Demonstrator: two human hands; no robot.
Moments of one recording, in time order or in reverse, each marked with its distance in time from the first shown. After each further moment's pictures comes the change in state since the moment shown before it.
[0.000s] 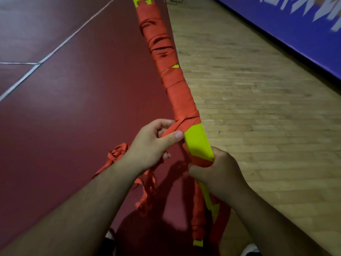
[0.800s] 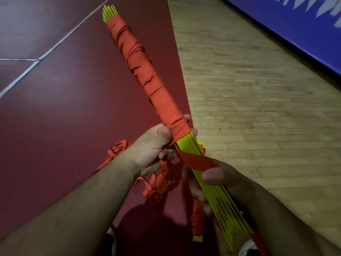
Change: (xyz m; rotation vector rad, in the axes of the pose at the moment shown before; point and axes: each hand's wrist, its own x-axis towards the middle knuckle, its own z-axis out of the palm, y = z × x) left_hand -0.005 -0.017 0.002 -0.601 -0.391 -0.051; right_hand -0.009 0.010 -0.018 0.801 -0.863 0.238
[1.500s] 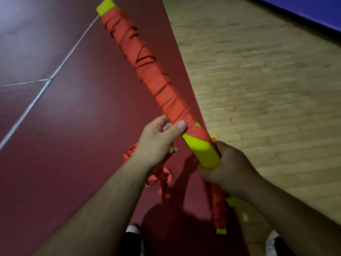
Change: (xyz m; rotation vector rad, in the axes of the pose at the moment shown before) left_hand -0.001 0.020 0.018 0.574 0.433 0.084; right_hand 0.013 0.009 0.009 -0.850 0.770 -0.132
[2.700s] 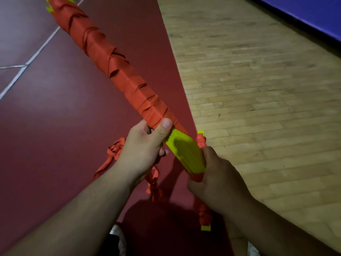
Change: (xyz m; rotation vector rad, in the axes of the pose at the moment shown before) left_hand -0.003 -0.023 0.016 -0.072 0.090 -0.028; right_hand -0.014 0.014 0.012 -0.257 -0.016 -0.008
